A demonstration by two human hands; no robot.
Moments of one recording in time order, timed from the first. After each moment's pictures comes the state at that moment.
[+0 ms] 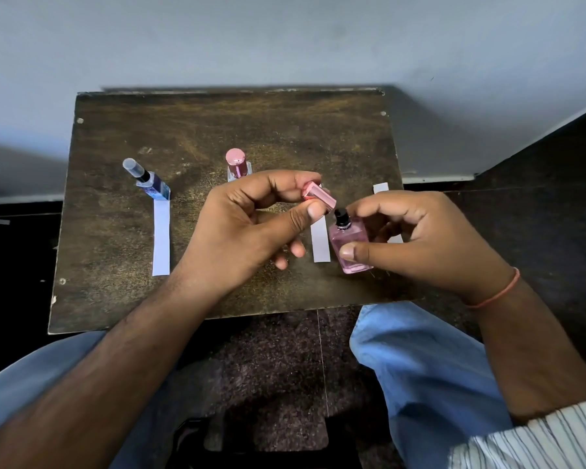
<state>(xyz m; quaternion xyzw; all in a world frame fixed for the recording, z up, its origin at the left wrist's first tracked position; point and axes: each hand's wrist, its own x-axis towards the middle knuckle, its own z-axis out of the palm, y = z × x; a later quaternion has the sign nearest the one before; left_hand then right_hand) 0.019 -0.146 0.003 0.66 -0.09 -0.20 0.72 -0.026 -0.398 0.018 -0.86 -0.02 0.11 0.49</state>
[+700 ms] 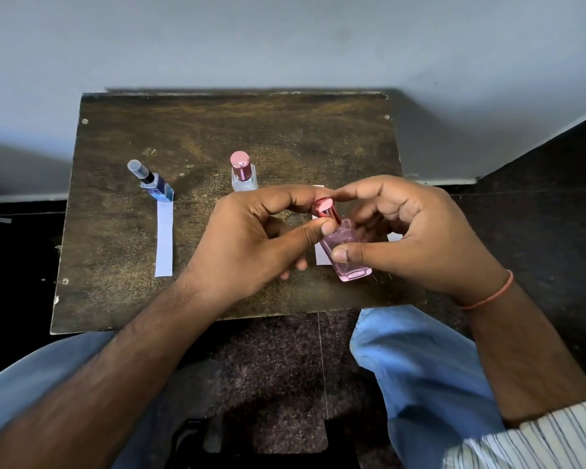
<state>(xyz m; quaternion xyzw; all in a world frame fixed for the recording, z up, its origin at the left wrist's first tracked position) 0.020 -0.143 -0.006 0.74 -0.16 -0.17 0.63 -0.019 -0.382 0.022 -0.84 -0.03 0.09 0.53</state>
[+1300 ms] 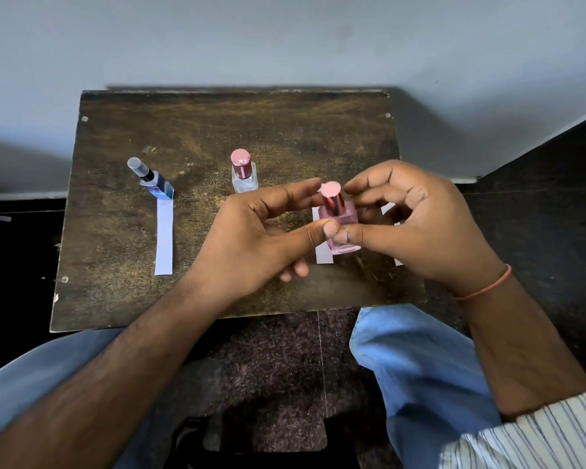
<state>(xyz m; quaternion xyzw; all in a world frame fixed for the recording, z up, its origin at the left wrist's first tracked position) 0.016 -0.151 -0.002 0.70 -0.07 -0.23 0.67 -0.011 -0.385 0.016 -0.85 -0.01 0.04 0.52</state>
